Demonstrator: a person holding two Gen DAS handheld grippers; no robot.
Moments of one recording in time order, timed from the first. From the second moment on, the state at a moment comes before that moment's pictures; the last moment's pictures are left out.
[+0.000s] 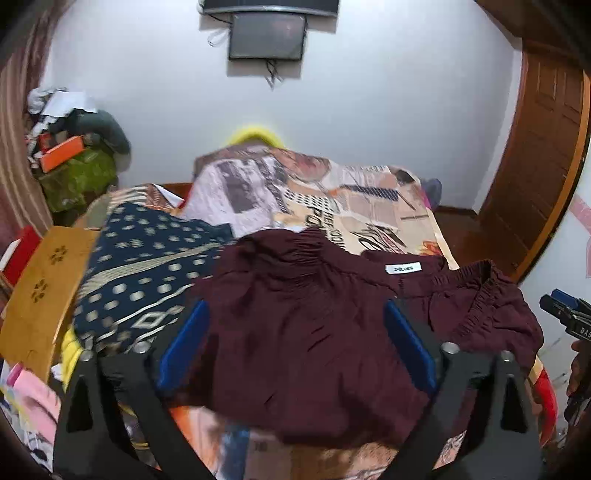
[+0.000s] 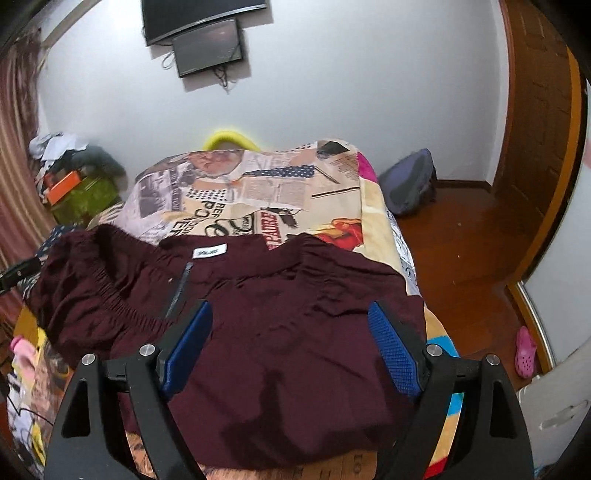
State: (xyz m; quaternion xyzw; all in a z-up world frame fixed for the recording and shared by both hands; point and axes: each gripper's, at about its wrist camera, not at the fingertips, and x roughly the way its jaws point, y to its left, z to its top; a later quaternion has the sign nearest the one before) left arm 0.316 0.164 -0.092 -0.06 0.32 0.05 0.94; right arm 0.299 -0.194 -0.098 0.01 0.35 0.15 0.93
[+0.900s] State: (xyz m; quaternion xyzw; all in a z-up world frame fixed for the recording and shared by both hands) left arm 0.334 0.204 -0.192 -0.27 0.35 0.12 0.89; right arm 0.278 -0.157 -0.139 0.02 0.42 0.19 0.89
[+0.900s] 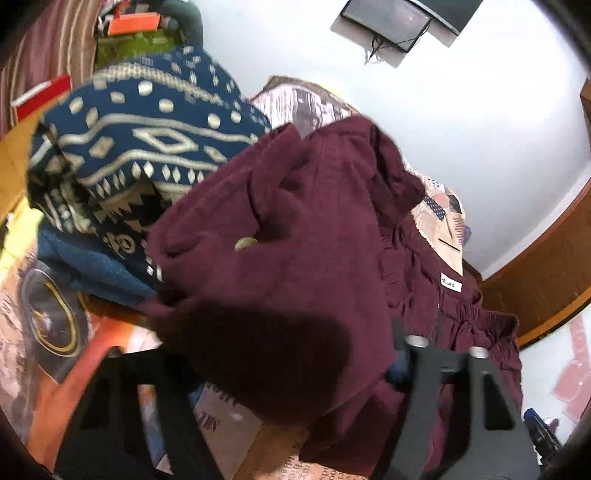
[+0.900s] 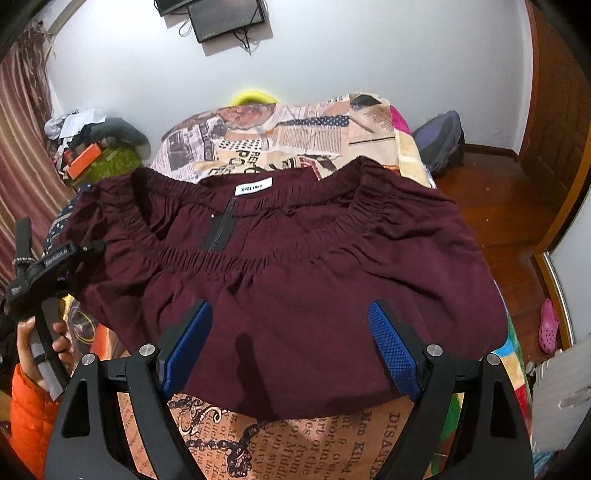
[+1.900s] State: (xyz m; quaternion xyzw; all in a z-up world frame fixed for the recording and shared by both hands) left arm 0.306 0.156 -0.058 -0.15 0.20 0.11 0.96; right arm 0.301 -0.004 -0.186 0.02 0.52 0.32 0.79
